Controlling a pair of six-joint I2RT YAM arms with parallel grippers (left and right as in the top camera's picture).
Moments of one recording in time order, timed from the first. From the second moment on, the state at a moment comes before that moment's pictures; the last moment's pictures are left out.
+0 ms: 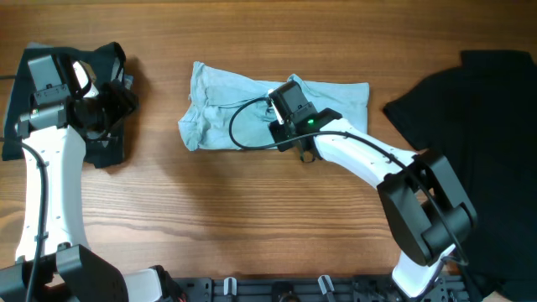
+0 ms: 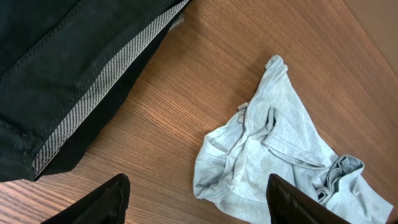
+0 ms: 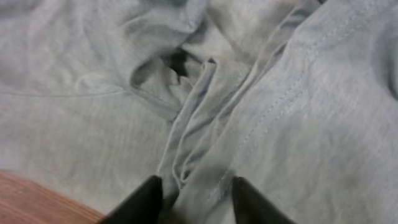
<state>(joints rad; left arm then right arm) 0.29 1.51 1.26 -0.81 0.24 -0.42 0.60 1.91 1.19 -0.38 0.09 0.09</state>
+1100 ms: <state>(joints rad) 0.29 1.51 1.26 -0.80 0.24 -0.42 0.60 1.85 1.33 -0.66 0.00 0.02</state>
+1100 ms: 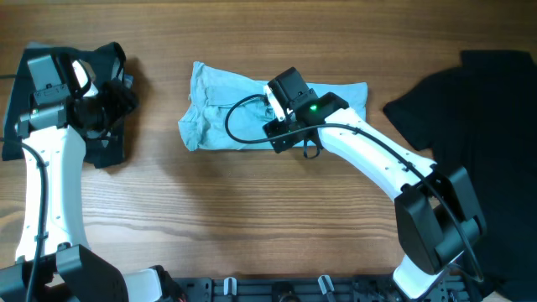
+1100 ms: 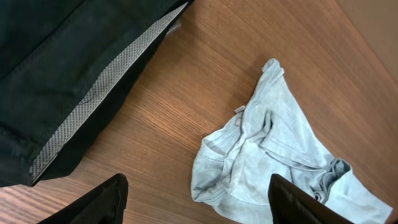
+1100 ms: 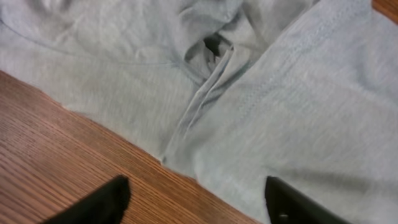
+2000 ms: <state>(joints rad) 0.01 2.02 1.28 -0.40 0.36 -0.09 0.07 1.66 1.35 -0.76 -0.47 0.31</state>
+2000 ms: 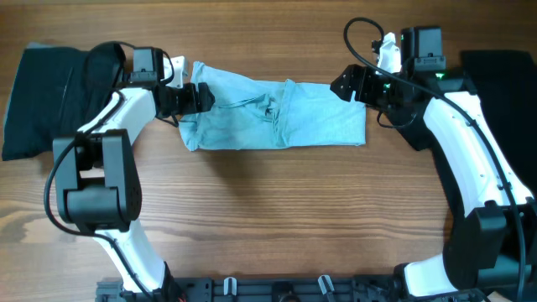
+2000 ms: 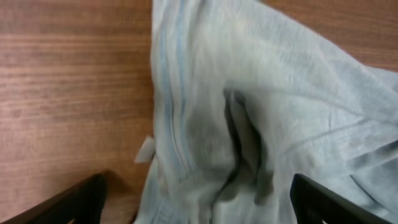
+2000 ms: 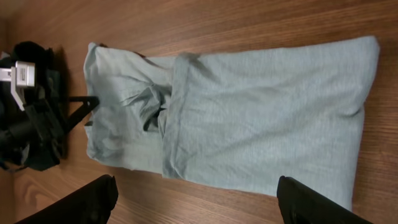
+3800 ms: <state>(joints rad) -0.70 2.17 1.87 -0.83 0.22 -0.17 -0.19 1.66 1.35 -0.73 -0.45 0.33</state>
